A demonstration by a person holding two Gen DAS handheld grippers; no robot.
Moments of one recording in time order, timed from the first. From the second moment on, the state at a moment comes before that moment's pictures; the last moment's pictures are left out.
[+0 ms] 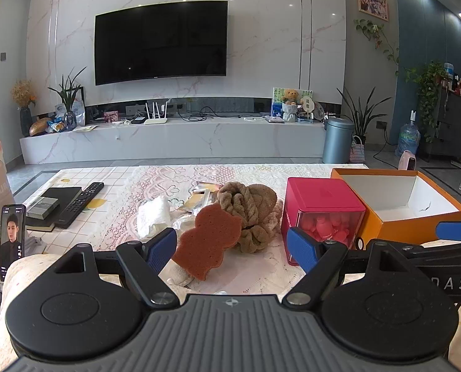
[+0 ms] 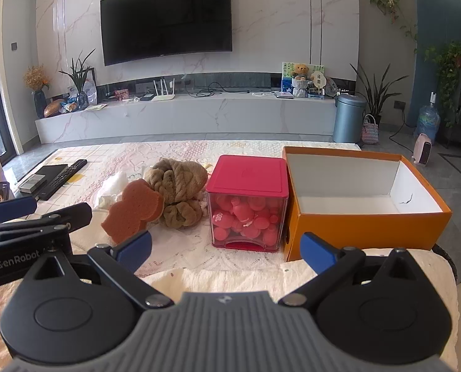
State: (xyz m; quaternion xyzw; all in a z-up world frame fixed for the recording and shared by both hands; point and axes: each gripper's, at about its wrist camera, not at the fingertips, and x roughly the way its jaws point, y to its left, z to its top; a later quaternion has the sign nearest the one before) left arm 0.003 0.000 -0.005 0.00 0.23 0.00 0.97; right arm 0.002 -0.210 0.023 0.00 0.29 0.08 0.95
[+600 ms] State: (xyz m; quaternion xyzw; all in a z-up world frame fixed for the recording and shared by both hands) left arm 0.003 0.002 -0.007 -0.01 0.24 0.01 0.97; right arm 0.005 -0.211 0.021 0.01 0.30 0.07 0.95
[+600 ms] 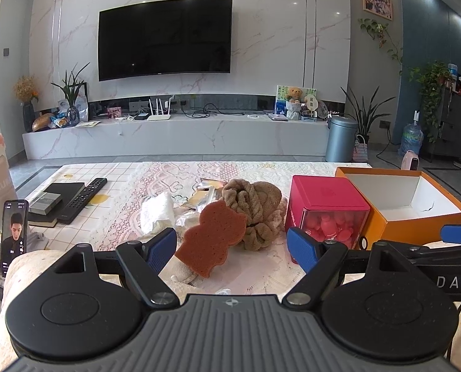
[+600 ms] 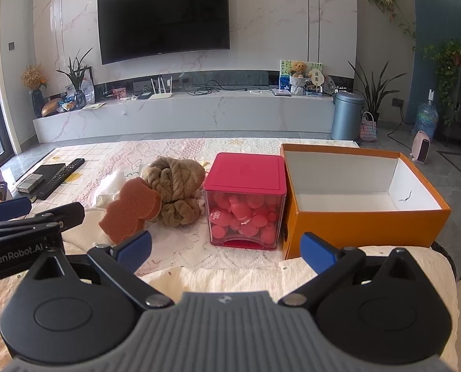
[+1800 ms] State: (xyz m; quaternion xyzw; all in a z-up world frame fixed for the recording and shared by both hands) left arm 0.003 0.003 -0.008 -0.01 0.24 0.01 0.97; right arm 0.003 -0.211 0.019 0.01 0.31 0.07 0.95
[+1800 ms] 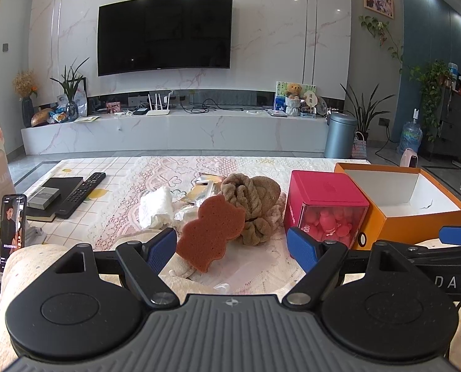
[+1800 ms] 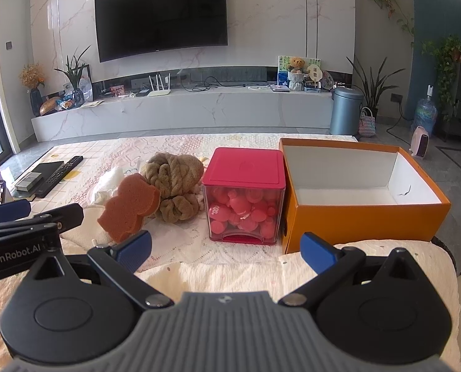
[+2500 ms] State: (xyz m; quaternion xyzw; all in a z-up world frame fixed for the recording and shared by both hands) left arm -0.004 -0.002 -0.022 -0.02 0.25 0.00 0.97; right arm 0.006 -0.211 0.015 0.01 0.32 0.07 0.95
